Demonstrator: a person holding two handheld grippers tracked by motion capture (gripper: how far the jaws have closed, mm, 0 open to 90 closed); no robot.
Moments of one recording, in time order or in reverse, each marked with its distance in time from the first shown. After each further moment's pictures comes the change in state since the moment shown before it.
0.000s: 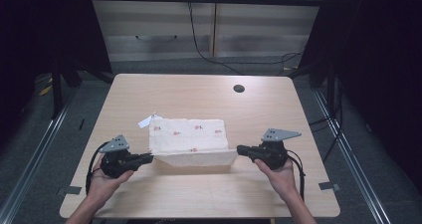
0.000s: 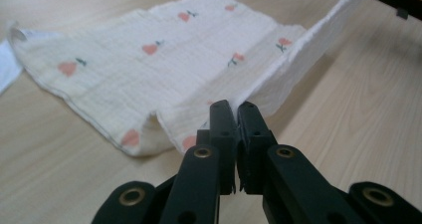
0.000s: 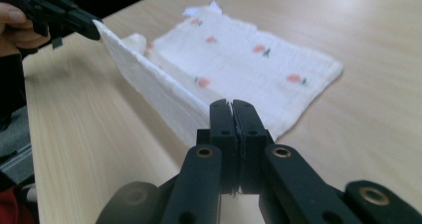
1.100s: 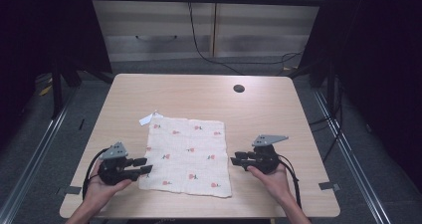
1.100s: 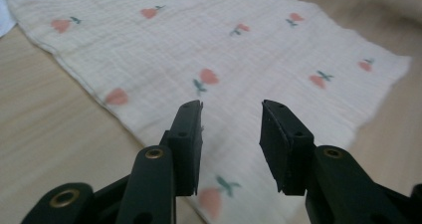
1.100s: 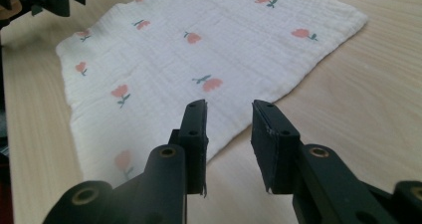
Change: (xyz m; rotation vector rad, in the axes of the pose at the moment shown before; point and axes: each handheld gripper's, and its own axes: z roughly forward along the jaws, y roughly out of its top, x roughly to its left) left arm 0.017 -0.003 0.007 0.051 0.062 -0.002; right arm -0.008 -0.015 0.032 0.114 0.012 0.032
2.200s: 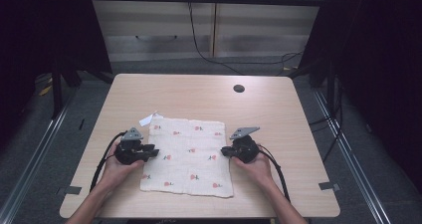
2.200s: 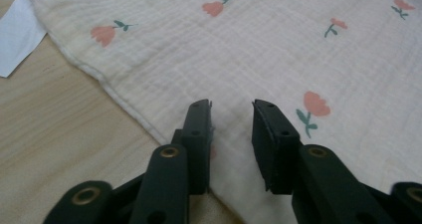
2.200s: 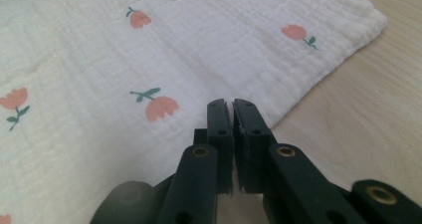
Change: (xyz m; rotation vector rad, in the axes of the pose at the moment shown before) left arm 0.031 0.006 0.049 0.060 0.037 0.022; right arm -0.013 0.015 0.060 0.137 -0.097 -0.092
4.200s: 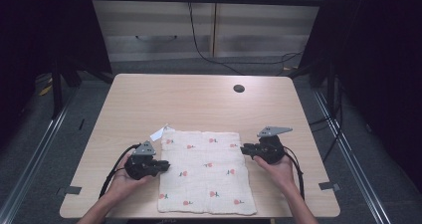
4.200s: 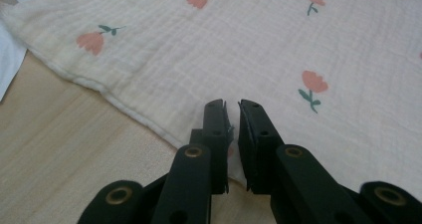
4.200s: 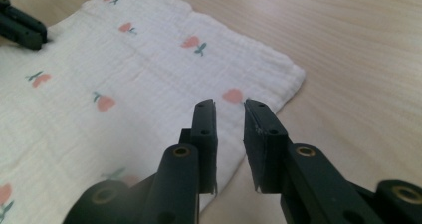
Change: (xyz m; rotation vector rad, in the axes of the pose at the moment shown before) left arm -0.054 -0.003 0.002 0.048 -0.130 0.085; right arm -0.024 -0.017 -0.061 -0.098 -0.053 0.121
